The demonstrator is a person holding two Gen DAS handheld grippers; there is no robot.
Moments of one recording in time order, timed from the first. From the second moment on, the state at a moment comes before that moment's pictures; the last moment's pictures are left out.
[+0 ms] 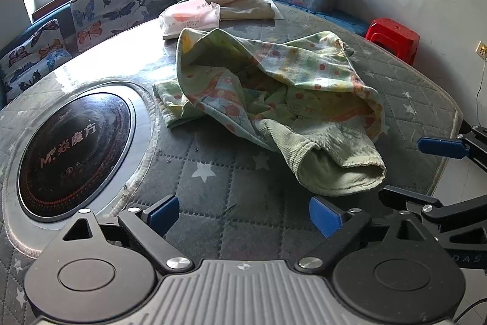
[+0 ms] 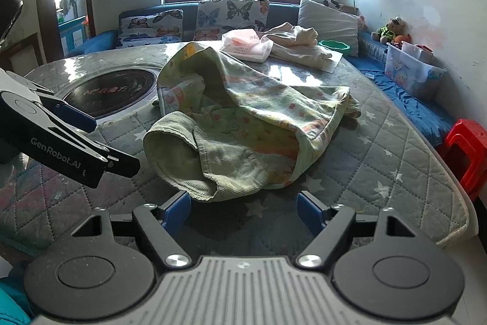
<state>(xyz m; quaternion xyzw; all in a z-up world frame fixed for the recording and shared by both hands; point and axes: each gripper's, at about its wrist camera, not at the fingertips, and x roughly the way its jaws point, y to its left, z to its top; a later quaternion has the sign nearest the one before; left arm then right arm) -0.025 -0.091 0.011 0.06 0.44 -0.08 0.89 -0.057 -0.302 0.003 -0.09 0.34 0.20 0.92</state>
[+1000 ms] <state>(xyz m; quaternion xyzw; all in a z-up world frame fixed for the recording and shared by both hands) 0.027 -0.064 0.043 0.05 0.41 -0.06 0.91 -0.006 -0.277 0.028 -0.12 0.31 0.22 0.91</state>
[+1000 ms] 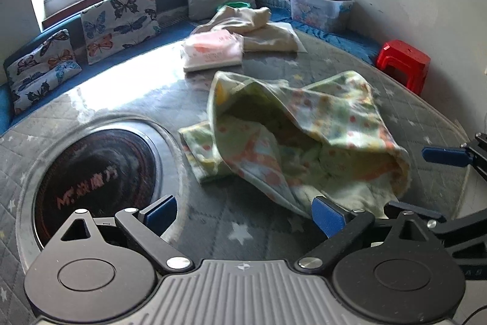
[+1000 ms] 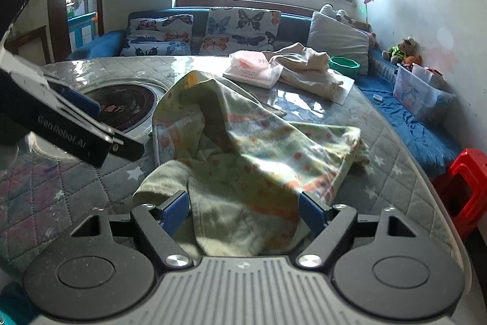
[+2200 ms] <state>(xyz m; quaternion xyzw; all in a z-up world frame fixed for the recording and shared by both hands) 0.106 -0.026 0.035 0.02 0.41 -0.03 0.91 0.128 -0.199 0.004 -0.15 0.31 0.26 0.90</state>
